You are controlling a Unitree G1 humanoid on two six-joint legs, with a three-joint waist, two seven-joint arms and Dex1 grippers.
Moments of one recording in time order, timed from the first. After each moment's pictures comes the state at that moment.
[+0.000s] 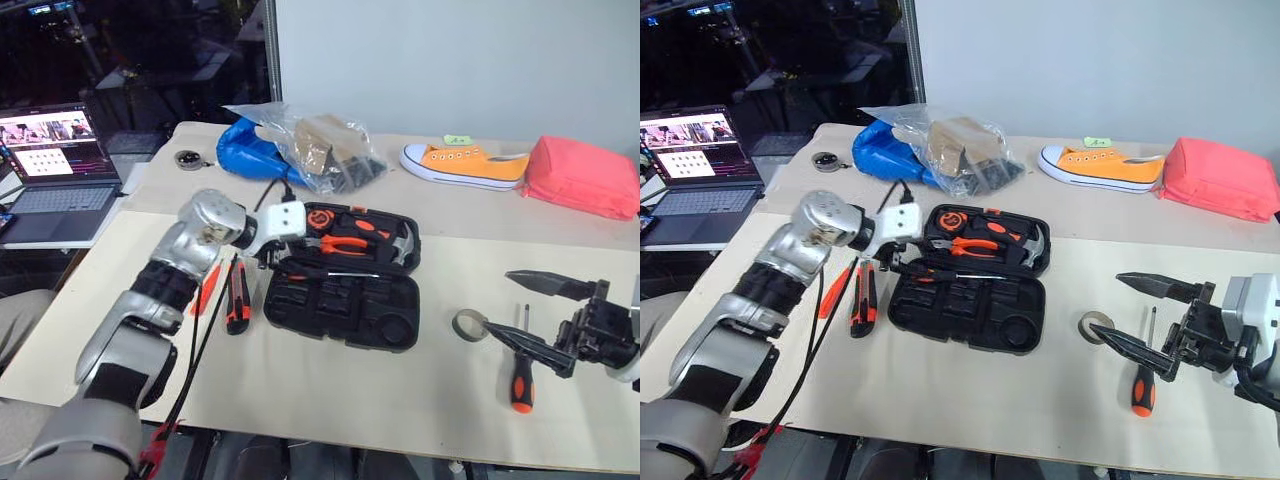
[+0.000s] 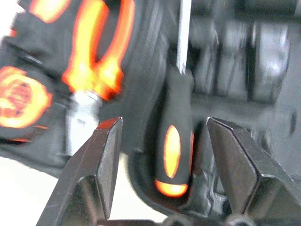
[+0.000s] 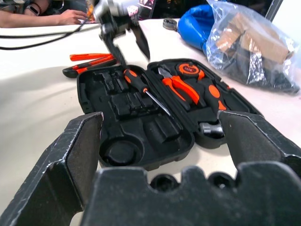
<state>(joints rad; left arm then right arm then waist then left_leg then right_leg) -0.90 0.55 -0.29 0.33 -0.01 0.34 -1.23 0.24 -0.79 -0.60 -0.40 0.73 0.24 1.14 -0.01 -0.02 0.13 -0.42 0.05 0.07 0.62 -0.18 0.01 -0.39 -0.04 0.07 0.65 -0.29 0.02</state>
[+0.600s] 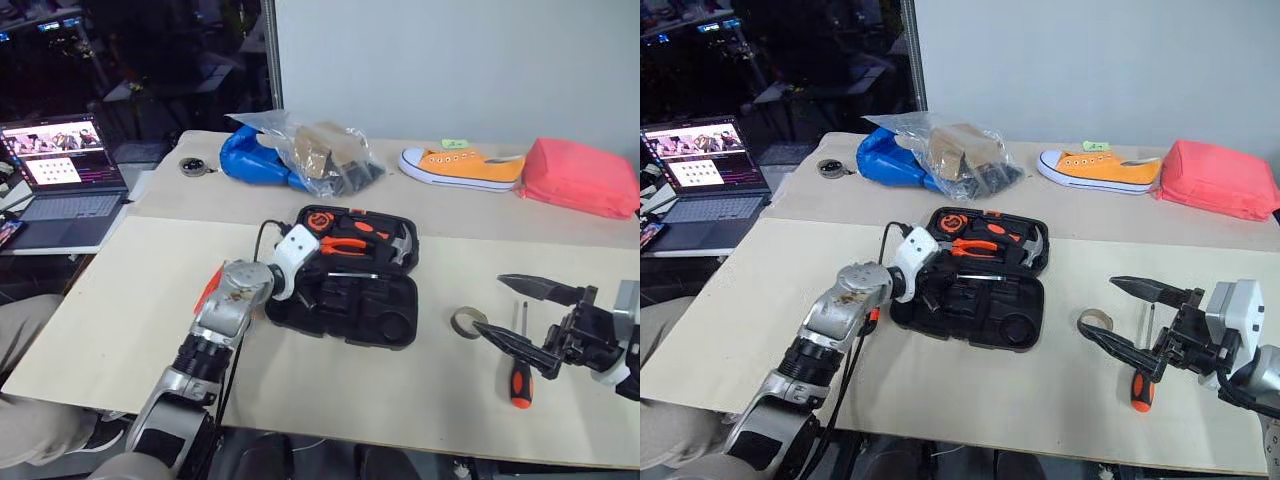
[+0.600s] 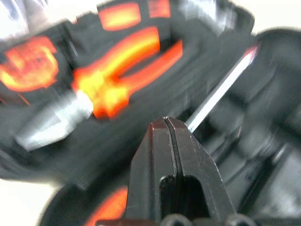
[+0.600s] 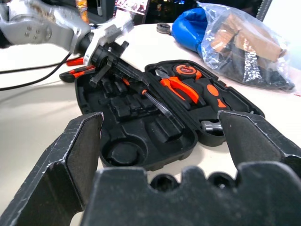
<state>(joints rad) -0.60 0.27 -0.26 0.17 0.00 0.54 -0.70 0.25 -0.77 -0.56 -0.44 0.71 0.24 1.08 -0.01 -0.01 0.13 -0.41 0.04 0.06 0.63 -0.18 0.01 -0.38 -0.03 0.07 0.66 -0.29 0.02</state>
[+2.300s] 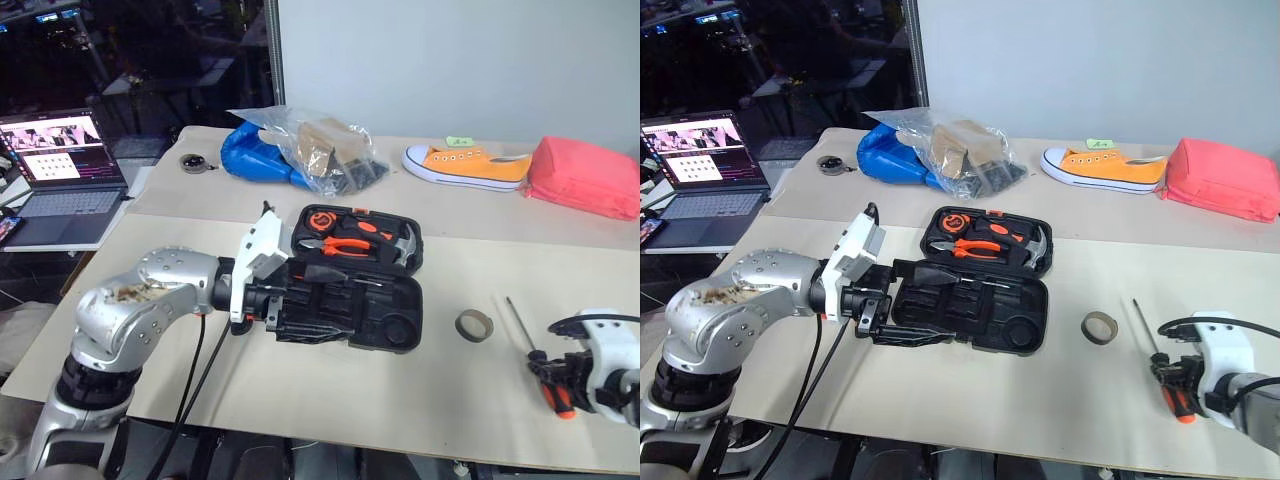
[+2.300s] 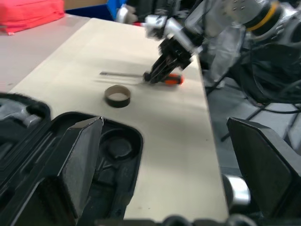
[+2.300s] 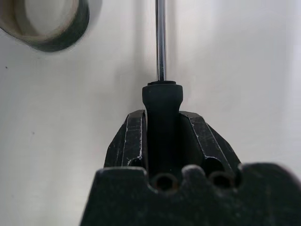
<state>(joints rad) -0.47 0.66 -0.04 -0.52 -0.77 0.84 -0.99 0.17 -0.88 -0.65 -0.59 0.71 1.38 0.37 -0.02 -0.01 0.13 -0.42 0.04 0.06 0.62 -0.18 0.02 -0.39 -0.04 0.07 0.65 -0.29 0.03</state>
